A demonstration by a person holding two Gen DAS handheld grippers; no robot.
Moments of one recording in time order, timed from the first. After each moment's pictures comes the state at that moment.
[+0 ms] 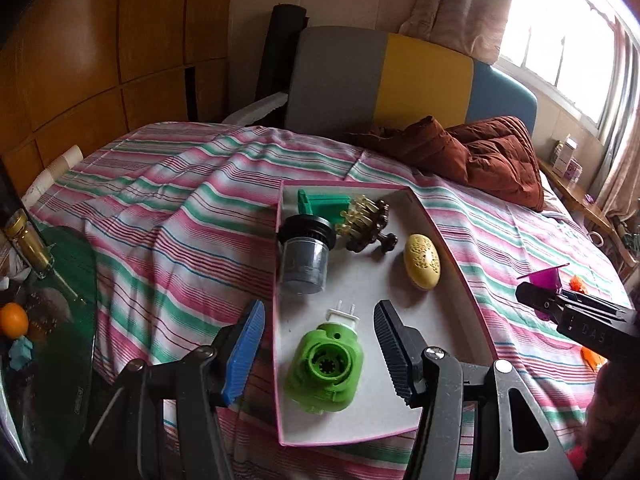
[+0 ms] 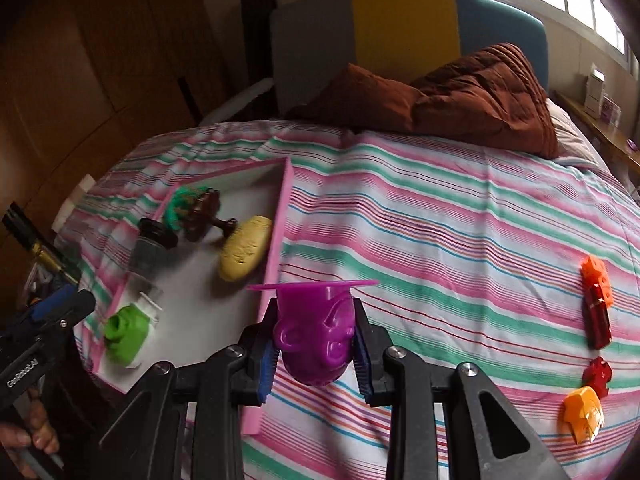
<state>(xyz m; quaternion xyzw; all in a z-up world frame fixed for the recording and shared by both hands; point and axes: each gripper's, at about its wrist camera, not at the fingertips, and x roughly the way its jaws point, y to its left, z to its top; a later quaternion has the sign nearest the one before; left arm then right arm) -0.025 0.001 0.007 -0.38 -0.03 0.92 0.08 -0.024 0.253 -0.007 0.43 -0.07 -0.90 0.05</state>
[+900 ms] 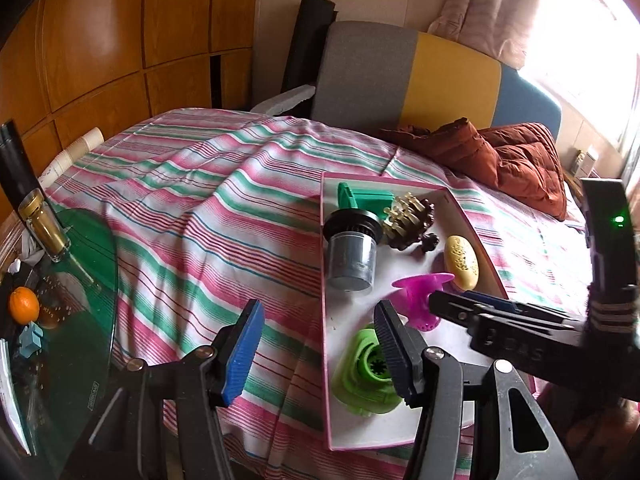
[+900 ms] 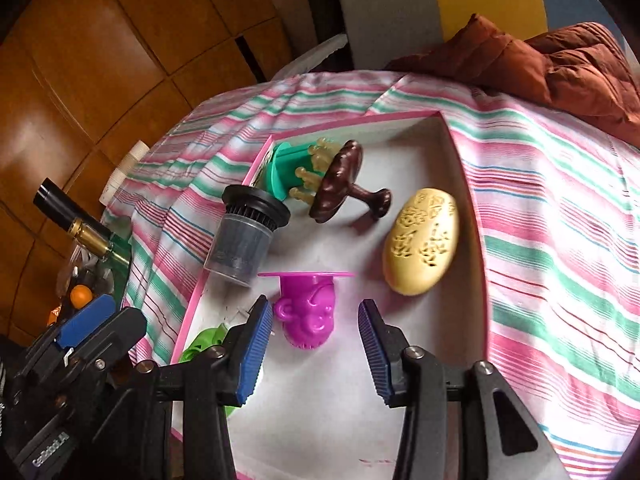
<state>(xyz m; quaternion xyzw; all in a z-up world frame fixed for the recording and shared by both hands) -0.030 -0.021 -0.002 -0.39 -0.04 0.92 0.05 -0.076 0.162 -0.045 0.47 -0.11 -0.86 0.15</state>
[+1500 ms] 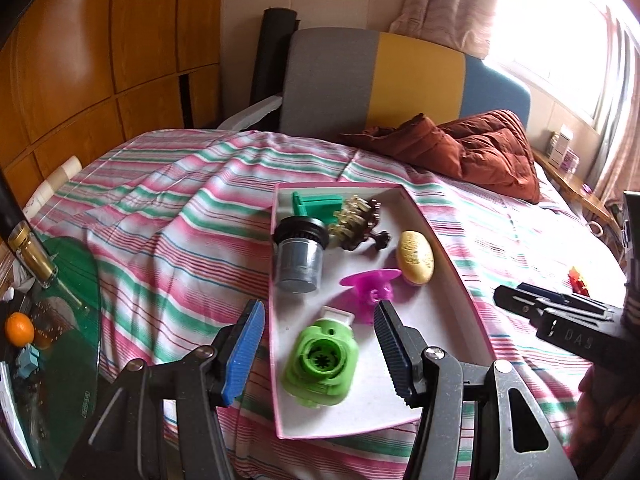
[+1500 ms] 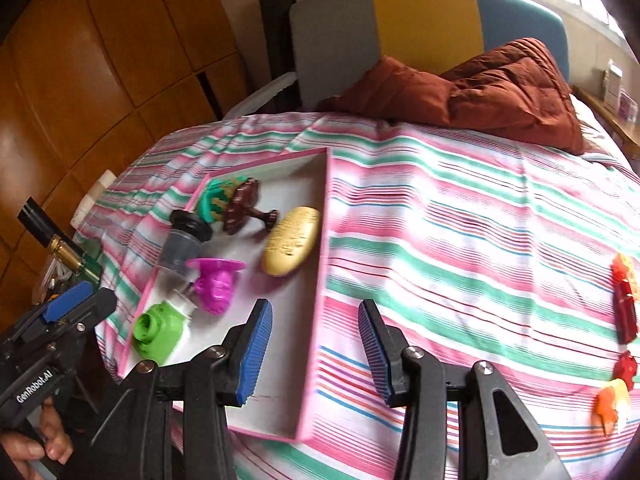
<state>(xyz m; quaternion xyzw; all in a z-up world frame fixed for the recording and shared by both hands) -0.014 0.015 0.013 -0.38 0.00 0.92 0.09 -0.024 0.244 -0.014 0.43 -0.09 -0.89 0.06</state>
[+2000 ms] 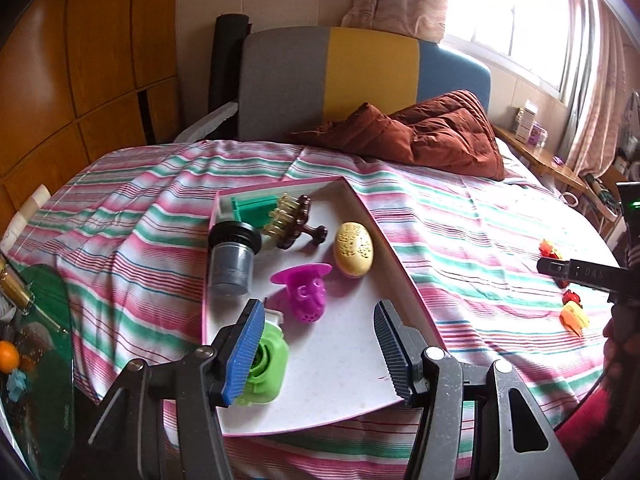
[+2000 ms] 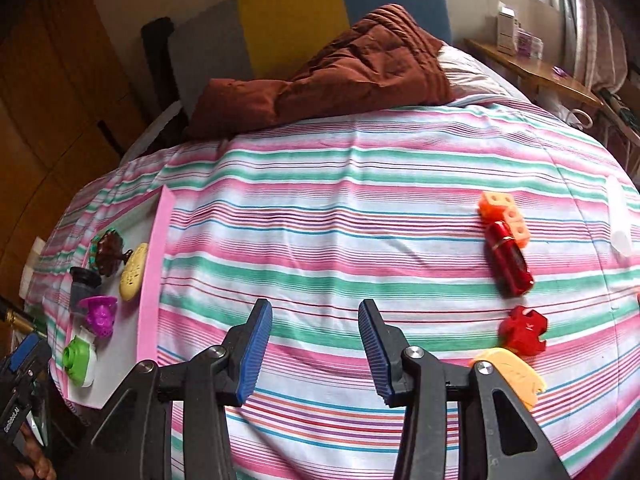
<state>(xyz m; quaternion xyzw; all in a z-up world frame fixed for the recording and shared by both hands) -0.002 0.063 0.017 -0.37 0.03 0.91 0.15 0.013 0.384 -0.012 0.44 -0.17 -0.88 -0.10</state>
